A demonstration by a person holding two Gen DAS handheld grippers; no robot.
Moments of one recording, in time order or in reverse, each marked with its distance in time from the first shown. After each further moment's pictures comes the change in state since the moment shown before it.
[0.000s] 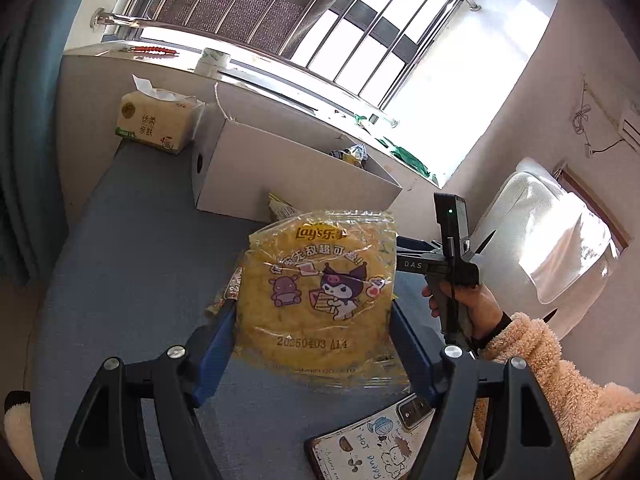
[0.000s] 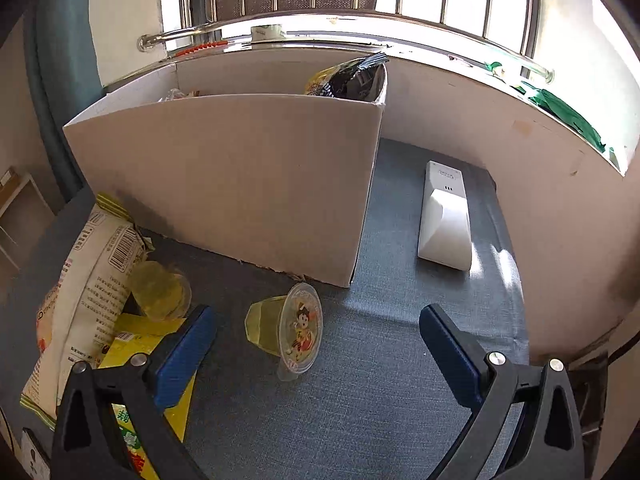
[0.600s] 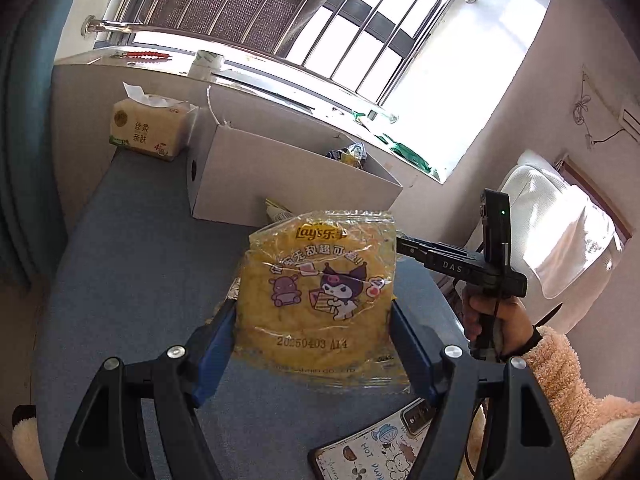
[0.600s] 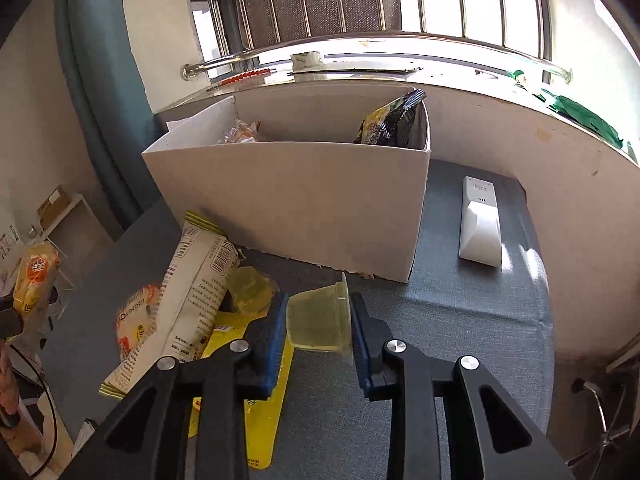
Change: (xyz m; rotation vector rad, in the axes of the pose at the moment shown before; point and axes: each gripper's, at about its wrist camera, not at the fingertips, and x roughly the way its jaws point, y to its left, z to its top) left arm 0.007 -0.008 0.012 0.036 0.005 0.009; right arm -0.071 0.013 -0.014 0.027 -0.107 0.180
